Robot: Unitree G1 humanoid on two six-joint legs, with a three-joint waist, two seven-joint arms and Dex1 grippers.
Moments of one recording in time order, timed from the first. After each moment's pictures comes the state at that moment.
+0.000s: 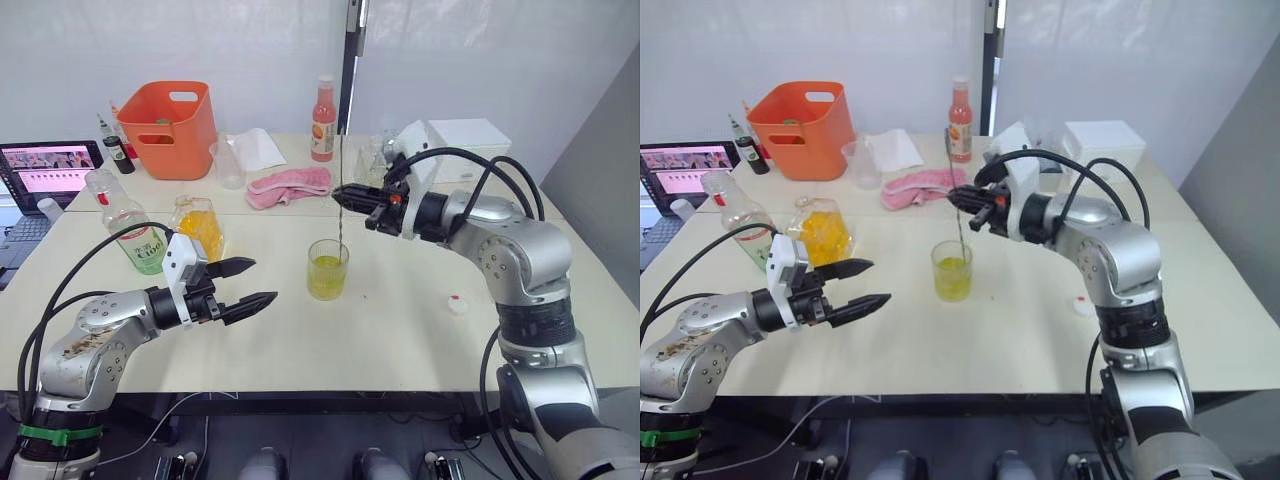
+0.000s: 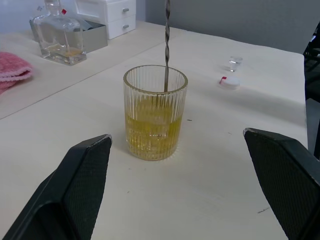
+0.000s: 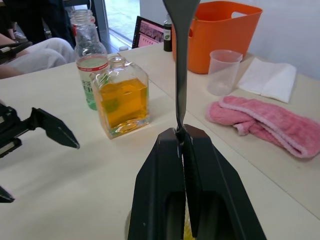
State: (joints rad) left arm -0.26 0.70 0.17 -0.25 -0.63 0.52 -0.95; right arm -0.93 -0.44 0.06 -0.17 0.52 0.92 0.66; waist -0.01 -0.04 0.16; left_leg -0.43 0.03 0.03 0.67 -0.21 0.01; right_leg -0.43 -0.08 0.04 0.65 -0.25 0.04
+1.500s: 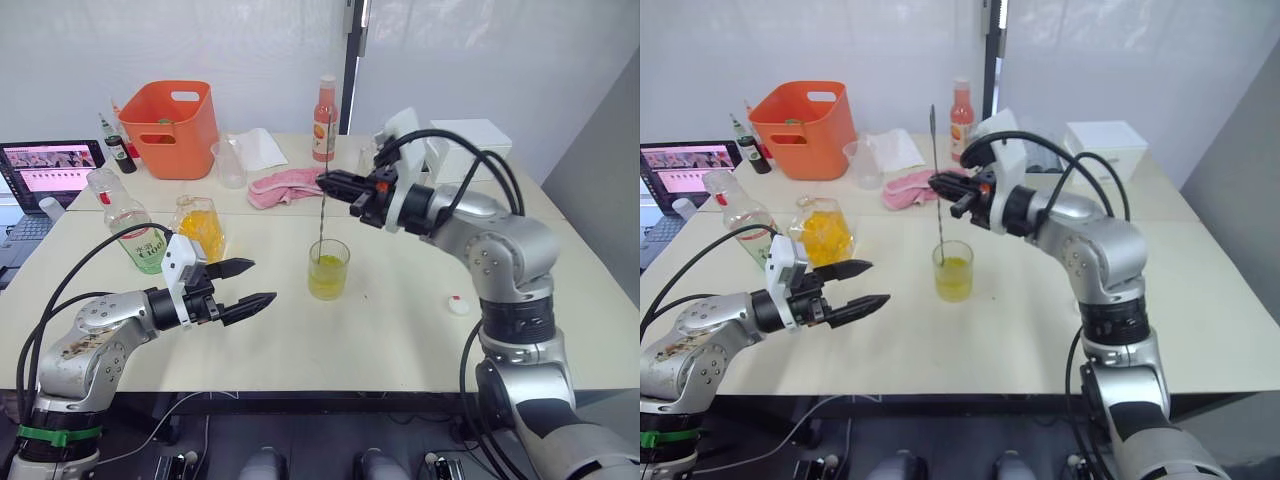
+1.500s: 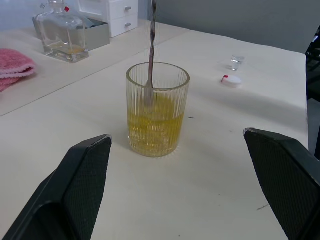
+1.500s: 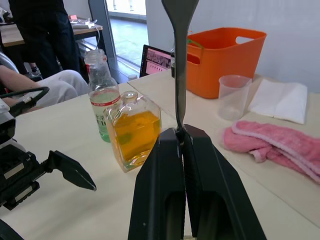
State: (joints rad) left arm -0.25 0.71 0.18 -0.25 -0.63 0.50 -0.96; right arm -0.98 -0.37 -0.04 -0.16 0.58 0.92 0.56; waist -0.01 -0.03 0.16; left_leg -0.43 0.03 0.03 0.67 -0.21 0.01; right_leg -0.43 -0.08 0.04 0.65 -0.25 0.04
